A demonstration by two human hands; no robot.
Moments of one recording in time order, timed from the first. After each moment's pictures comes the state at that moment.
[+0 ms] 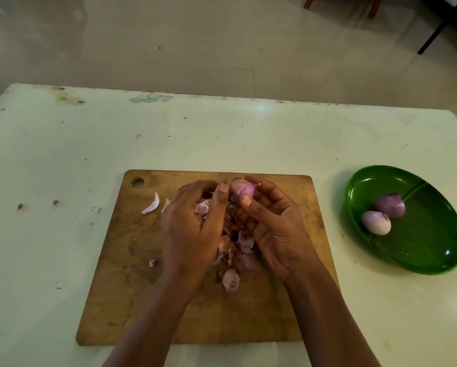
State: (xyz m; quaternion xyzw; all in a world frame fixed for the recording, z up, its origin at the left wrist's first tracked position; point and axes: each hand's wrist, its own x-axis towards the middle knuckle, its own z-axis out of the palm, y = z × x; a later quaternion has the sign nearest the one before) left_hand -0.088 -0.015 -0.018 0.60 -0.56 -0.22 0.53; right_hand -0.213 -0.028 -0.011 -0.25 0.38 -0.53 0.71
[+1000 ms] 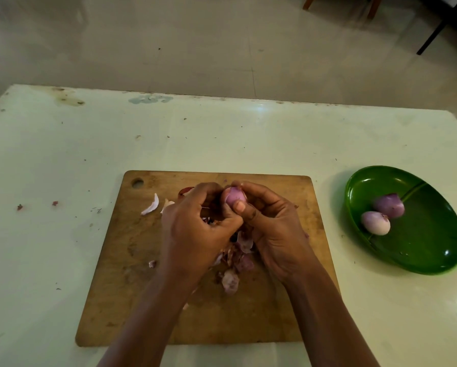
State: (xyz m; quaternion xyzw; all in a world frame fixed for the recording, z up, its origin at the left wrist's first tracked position) left_hand -0.084 -0.014 -0.010 0.58 -0.63 -0.20 0.48; right_hand -0.212 -0.028 -0.014 -0.32 0.37 -0.51 0.71
